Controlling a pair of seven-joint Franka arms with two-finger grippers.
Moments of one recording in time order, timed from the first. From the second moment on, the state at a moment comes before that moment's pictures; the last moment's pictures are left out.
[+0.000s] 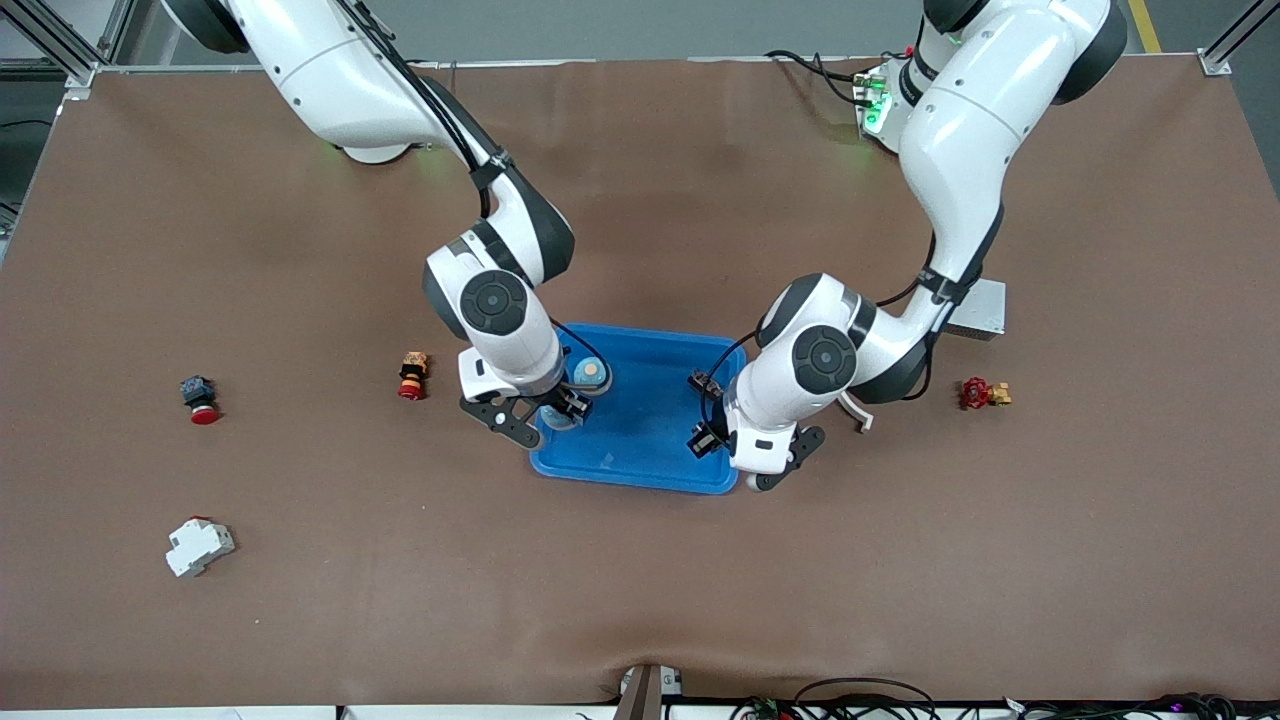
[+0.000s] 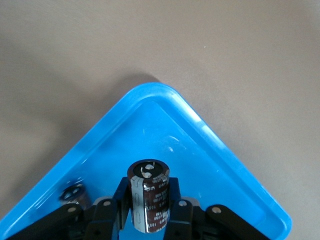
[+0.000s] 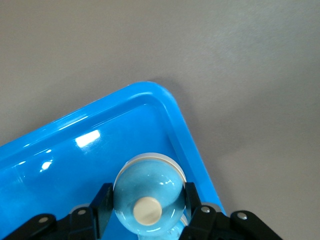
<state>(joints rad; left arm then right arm) -0.27 0.84 -0.37 -1.40 0.04 2.37 -1.22 0.49 0.67 0.12 -1.55 -0.08 2.28 1.17</state>
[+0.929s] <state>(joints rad) -0.32 0.92 -0.32 -1.40 0.04 2.50 -1.22 0.58 0.80 0.04 -1.46 -0.08 2.28 1.21</state>
